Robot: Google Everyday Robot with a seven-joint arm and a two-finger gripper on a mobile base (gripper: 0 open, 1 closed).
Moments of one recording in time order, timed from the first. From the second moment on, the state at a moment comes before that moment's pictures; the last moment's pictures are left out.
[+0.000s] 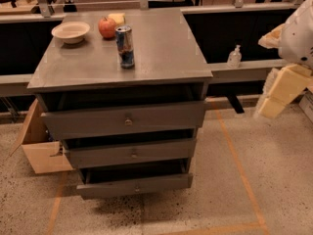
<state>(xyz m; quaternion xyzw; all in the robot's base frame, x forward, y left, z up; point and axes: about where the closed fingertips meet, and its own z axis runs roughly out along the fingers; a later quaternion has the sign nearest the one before) 0.465 -0.206 0.979 -0.59 0.78 -0.01 0.21</state>
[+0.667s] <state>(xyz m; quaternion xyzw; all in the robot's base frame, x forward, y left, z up) 0.568 -0.155 1.006 -0.53 0.73 0.11 0.41</state>
